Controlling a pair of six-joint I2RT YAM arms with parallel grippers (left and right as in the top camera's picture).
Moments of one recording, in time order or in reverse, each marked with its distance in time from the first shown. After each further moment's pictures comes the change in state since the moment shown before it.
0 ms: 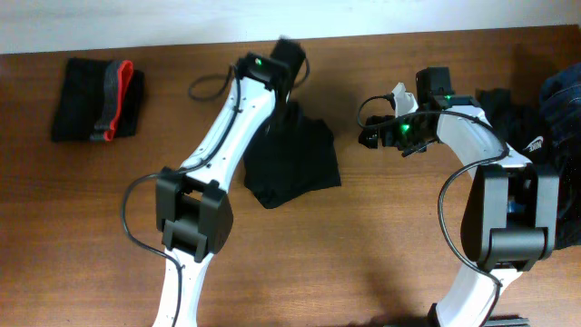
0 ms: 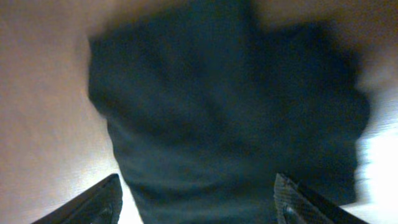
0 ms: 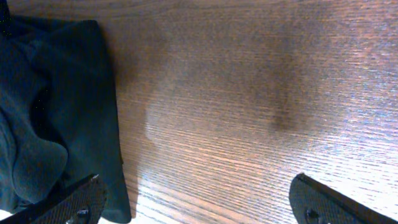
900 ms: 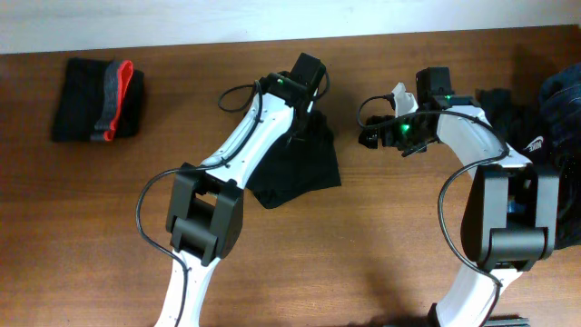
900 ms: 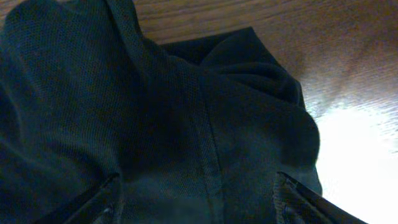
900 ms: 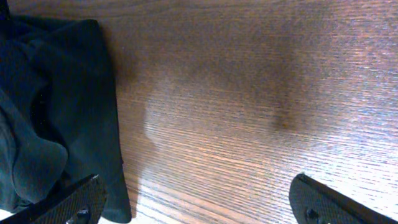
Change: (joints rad) left arm -0.068 0.002 -0.205 0.260 0.074 -0.002; right arm 0.000 0.000 0.000 -0.001 0.000 0.000
